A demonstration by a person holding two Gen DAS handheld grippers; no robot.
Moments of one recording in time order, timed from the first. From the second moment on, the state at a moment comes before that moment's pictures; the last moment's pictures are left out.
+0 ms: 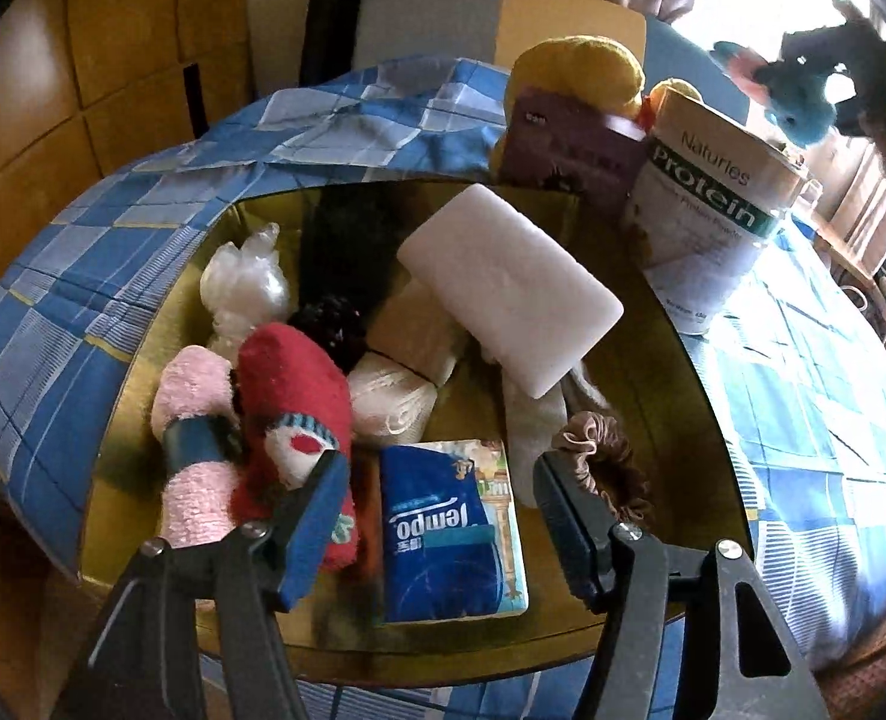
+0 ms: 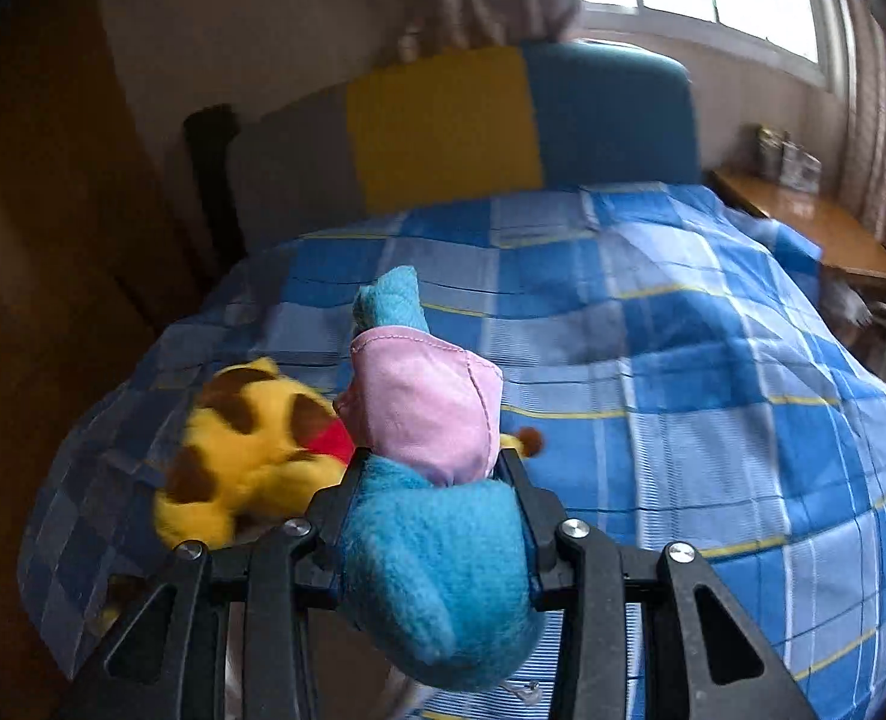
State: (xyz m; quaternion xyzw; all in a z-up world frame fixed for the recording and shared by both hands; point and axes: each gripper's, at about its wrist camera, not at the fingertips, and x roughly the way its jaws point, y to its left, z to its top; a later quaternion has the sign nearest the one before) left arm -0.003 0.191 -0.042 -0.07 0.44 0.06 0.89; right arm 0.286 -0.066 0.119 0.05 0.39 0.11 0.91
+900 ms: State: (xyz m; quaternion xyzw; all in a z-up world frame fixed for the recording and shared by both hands) left arm -0.021 0.209 -0.019 -0.09 0.39 0.09 0.91; right arm 0.127 0.082 0.081 -0.08 0.37 0.32 0.87
